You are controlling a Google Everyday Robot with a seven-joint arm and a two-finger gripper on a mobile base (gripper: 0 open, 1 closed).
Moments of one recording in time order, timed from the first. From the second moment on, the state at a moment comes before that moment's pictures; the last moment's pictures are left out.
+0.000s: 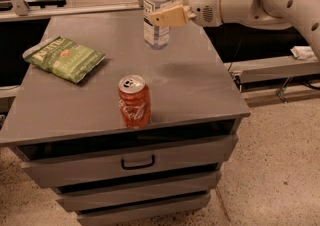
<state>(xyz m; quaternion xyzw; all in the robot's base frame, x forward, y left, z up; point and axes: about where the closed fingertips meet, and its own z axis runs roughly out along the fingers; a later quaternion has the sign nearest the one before) 0.657 -0.013 1.005 -0.47 0.63 0.29 0.55</state>
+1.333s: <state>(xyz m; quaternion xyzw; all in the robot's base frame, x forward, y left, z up) 0.561 -0.041 0.959 -0.56 0.60 0.37 0.44</state>
